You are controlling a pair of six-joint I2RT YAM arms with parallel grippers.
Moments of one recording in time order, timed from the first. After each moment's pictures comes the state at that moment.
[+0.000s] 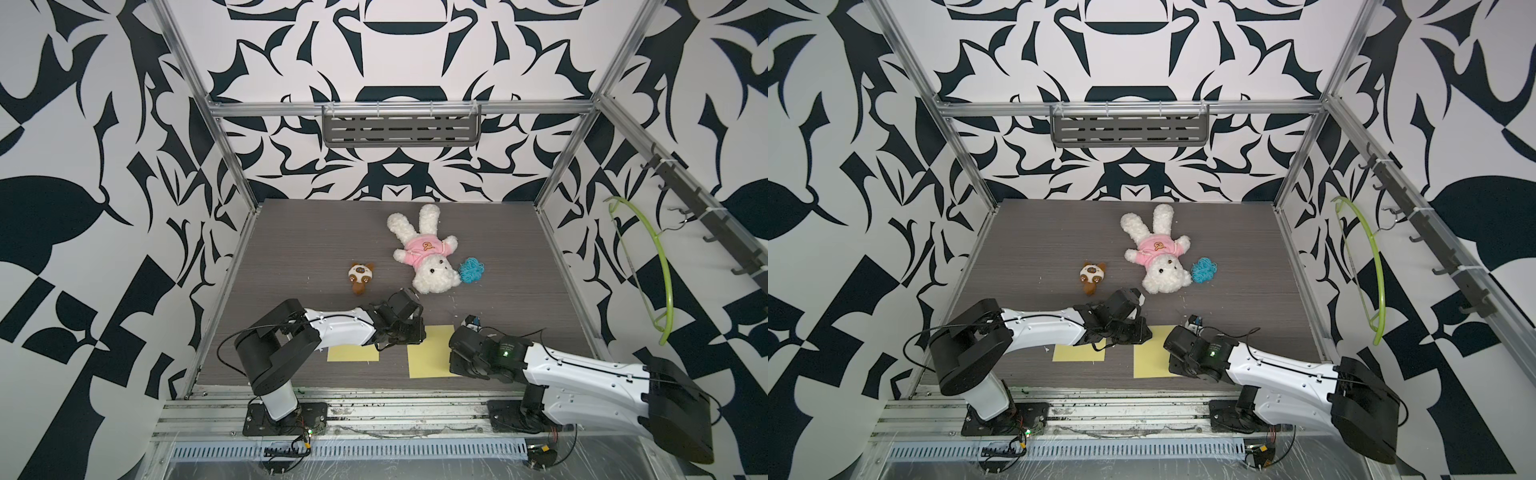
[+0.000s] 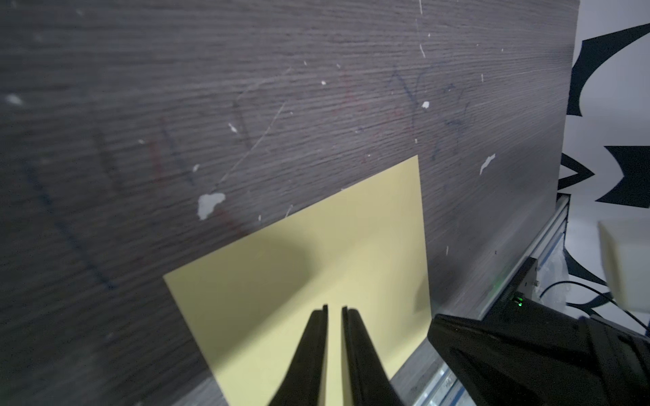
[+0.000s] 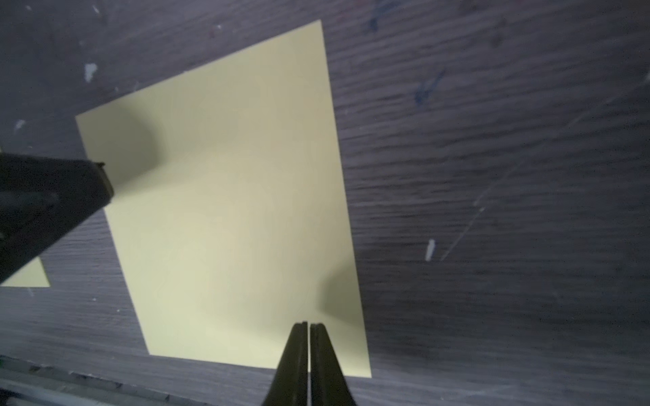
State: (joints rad) left arm -1.00 1.71 0.86 -0.06 0.25 -0.89; right arm 1.01 1.06 0.45 -0.60 0.09 1.20
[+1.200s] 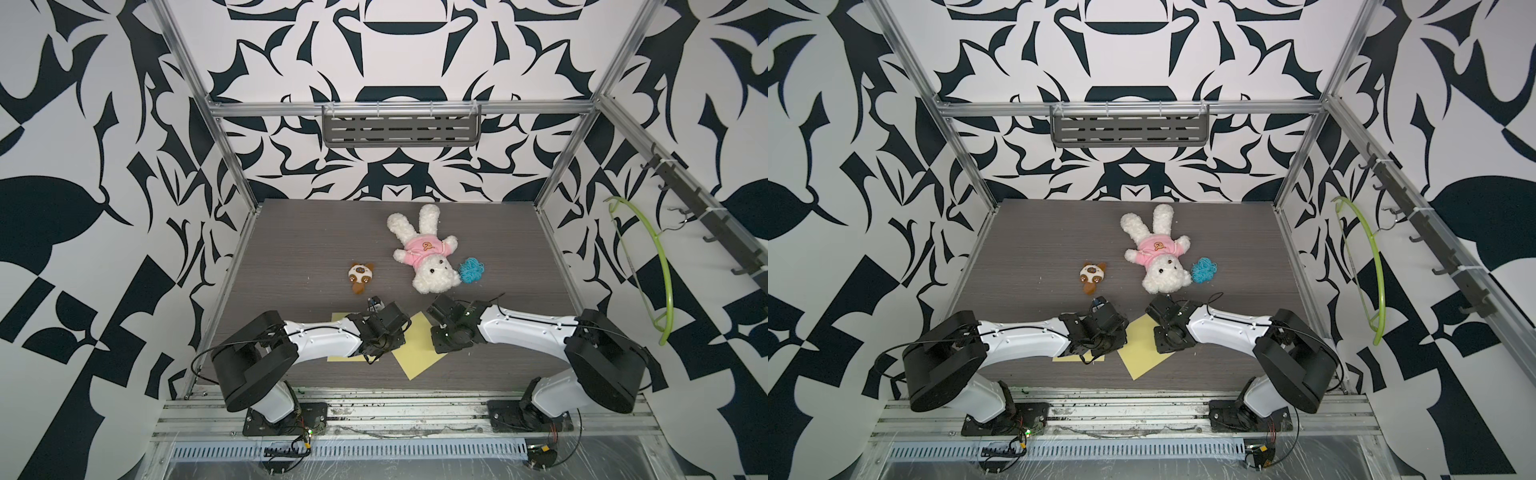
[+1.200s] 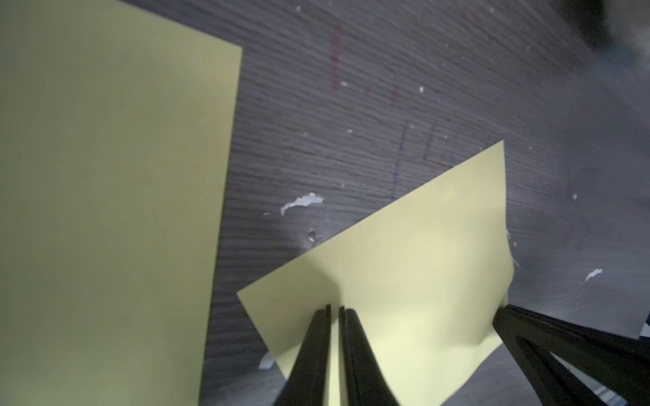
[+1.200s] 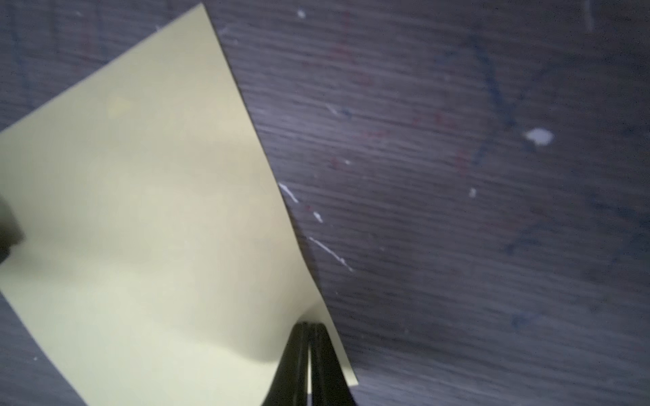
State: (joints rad) left arm -1.03 1.56 0.73 -0.23 -0.05 -1.24; right arm 0.82 1.50 0.75 -0.59 0.00 0.65
